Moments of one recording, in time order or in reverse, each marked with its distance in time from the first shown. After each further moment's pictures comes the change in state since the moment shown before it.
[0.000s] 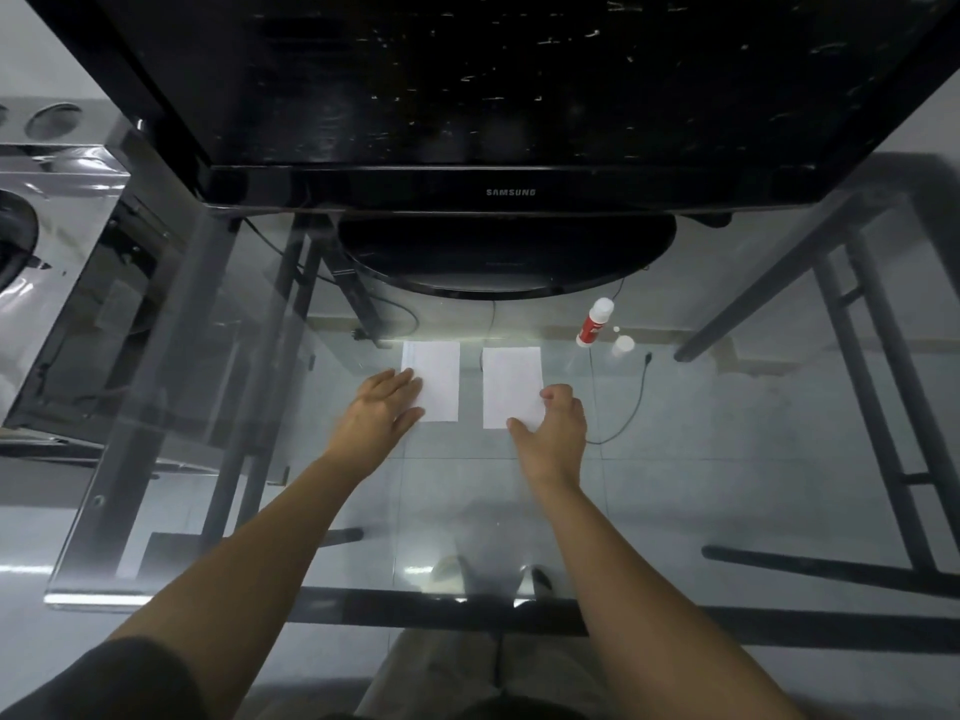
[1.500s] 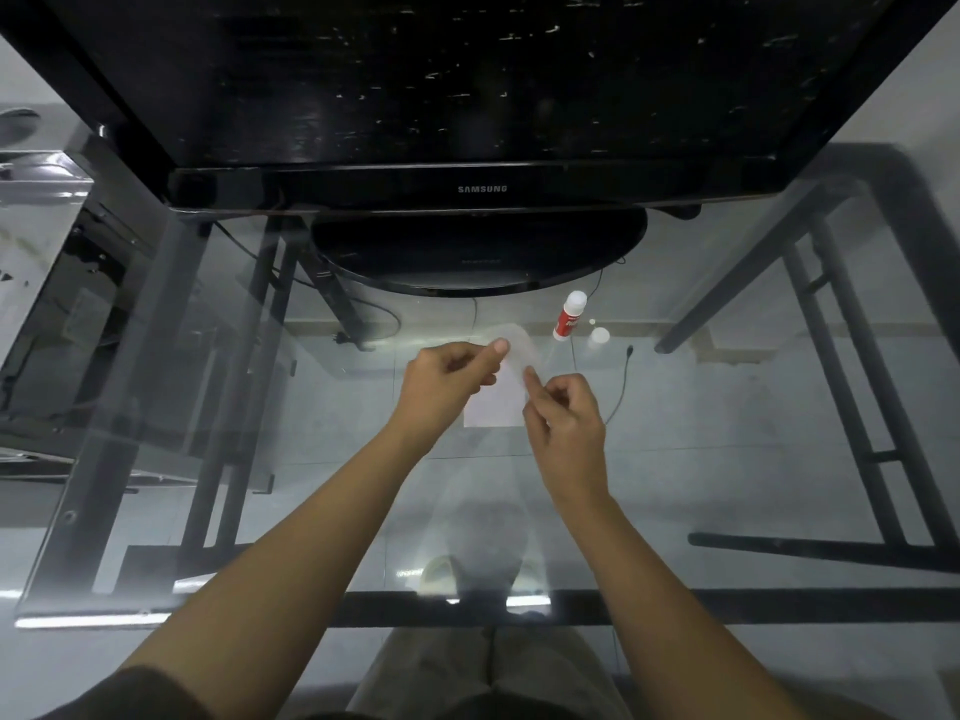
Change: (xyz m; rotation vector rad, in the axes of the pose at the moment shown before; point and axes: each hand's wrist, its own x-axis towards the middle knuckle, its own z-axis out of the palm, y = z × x) left_hand 0.026 0.117 -0.025 -0.976 0.022 -0.240; right_hand -0.015 0.011 -0.044 0.128 0.076 -0.455
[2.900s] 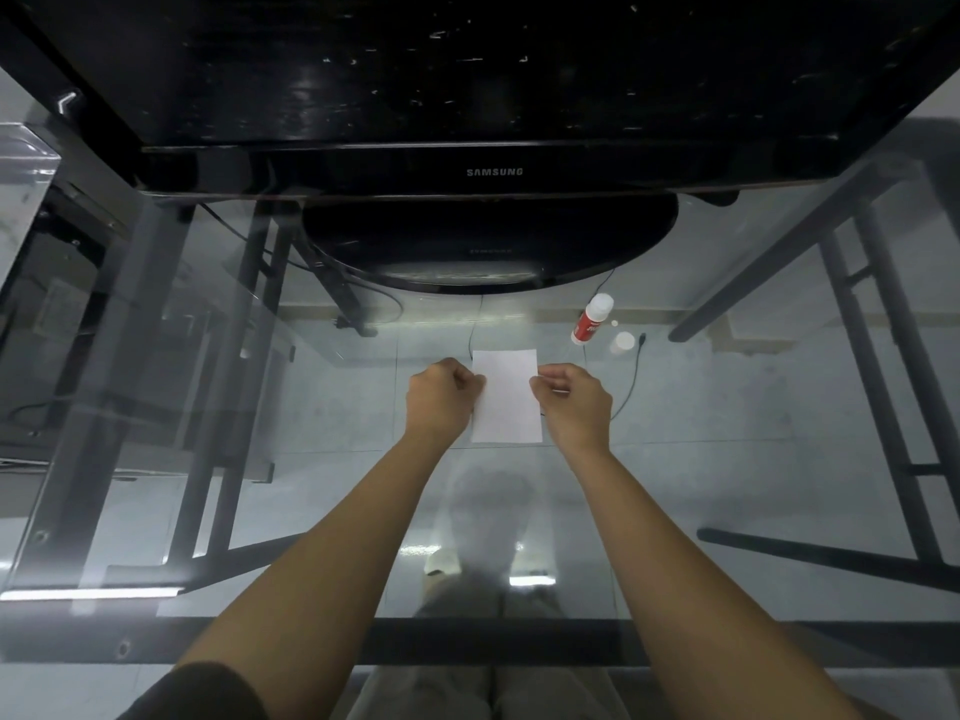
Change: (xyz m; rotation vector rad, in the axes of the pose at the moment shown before) left_hand 0.057 -0.058 0.010 0.522 0.163 -0.169; right_hand 0.061 0.028 0.032 0.072 -0.040 0.564
